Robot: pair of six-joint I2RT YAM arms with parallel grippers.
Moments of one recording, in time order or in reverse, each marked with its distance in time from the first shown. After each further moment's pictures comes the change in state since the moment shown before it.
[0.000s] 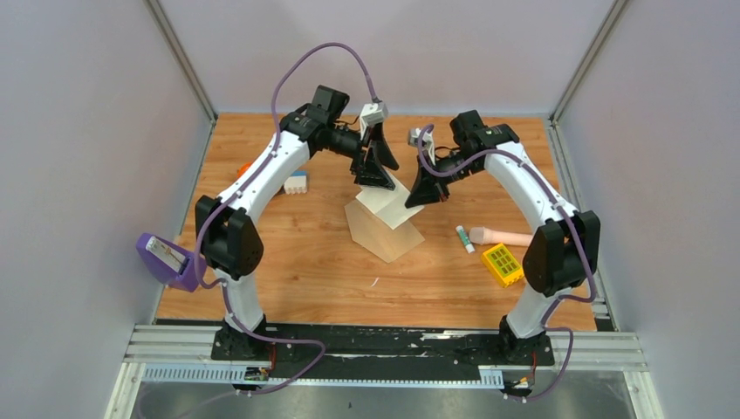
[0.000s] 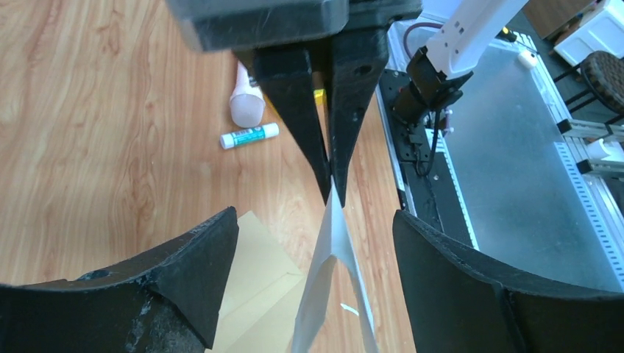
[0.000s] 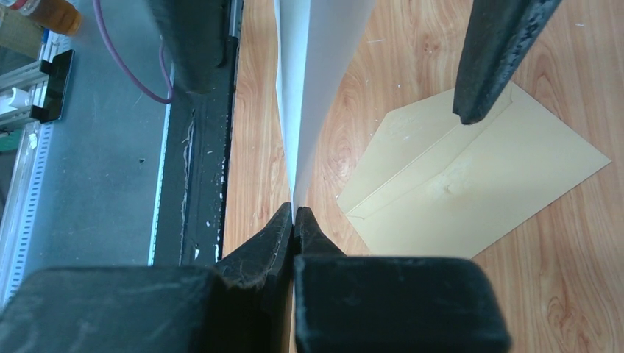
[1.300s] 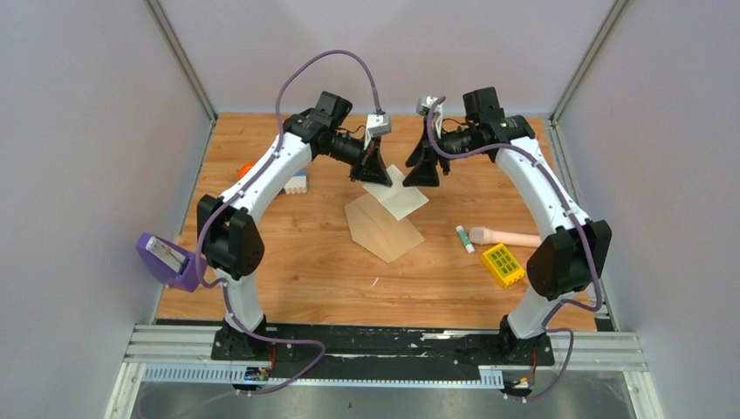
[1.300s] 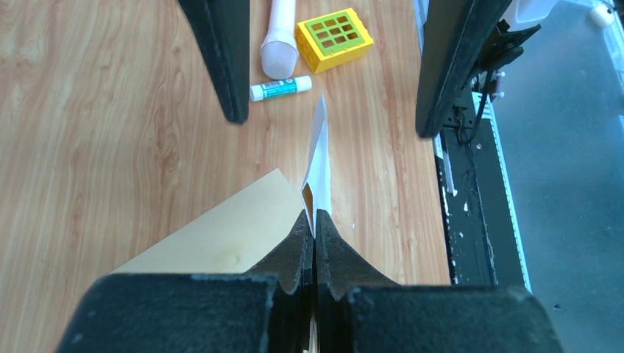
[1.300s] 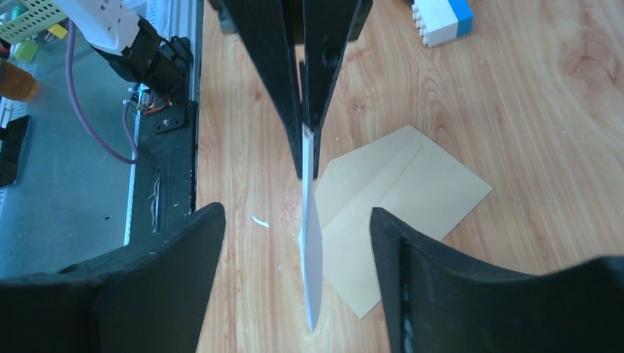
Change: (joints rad) left arm -0.011 0.006 -0.017 -0.114 -0.153 0.140; right arm -0.048 -0.050 0.084 0.231 0.014 0.267
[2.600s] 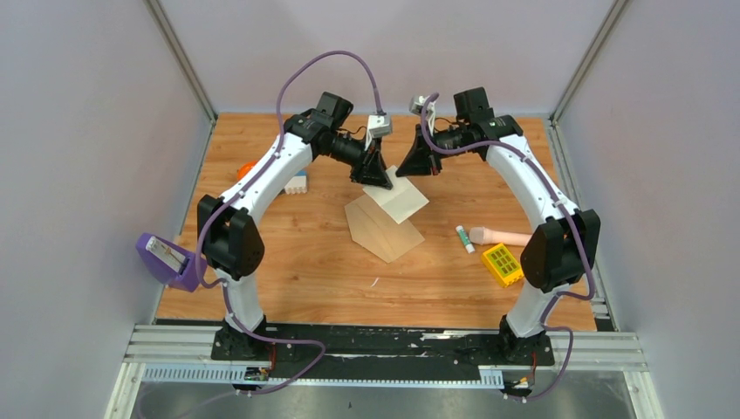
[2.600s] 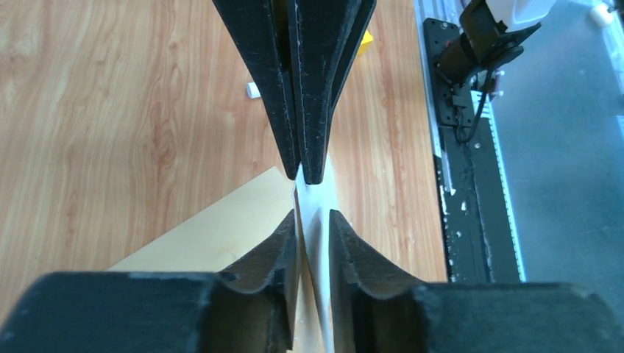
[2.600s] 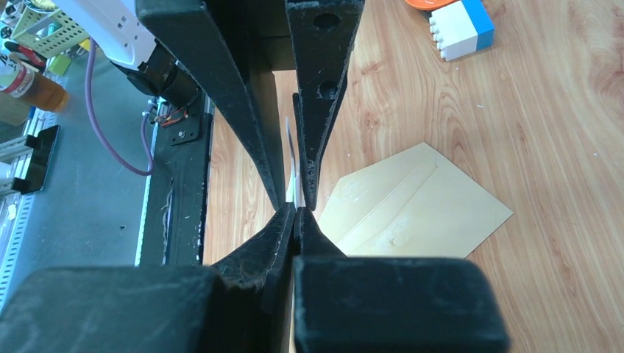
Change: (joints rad) left arm -0.012 -0.001 -0.002 -0.009 -0.016 -0.002; right arm 0.038 0.074 0.023 0.101 -0.048 0.088
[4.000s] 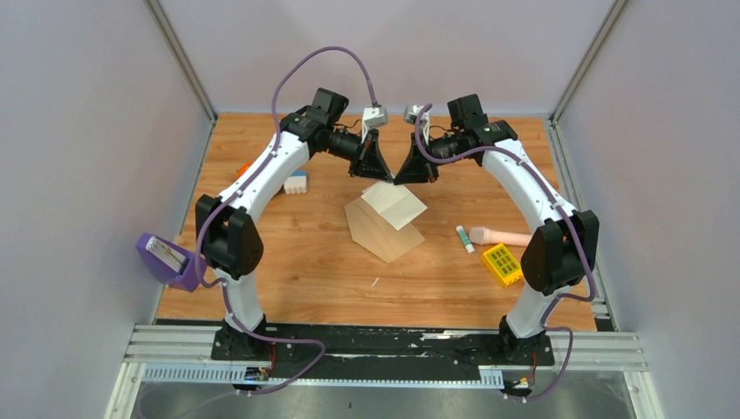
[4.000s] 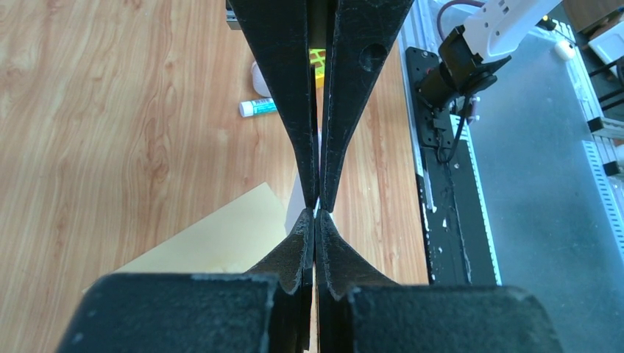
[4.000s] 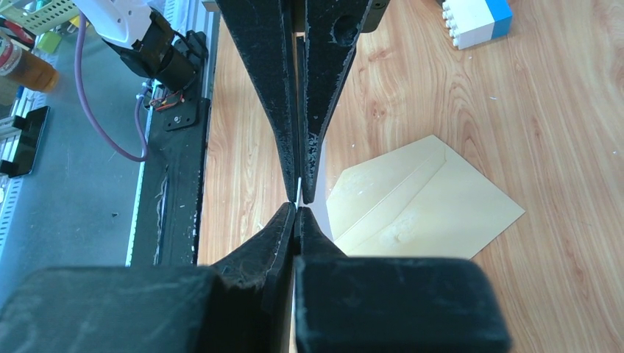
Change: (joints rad) left arm 0.029 0.000 0.006 0.060 0.065 -0.101; right arm 0.031 -0.016 -0.056 -0.008 0.024 -0.056
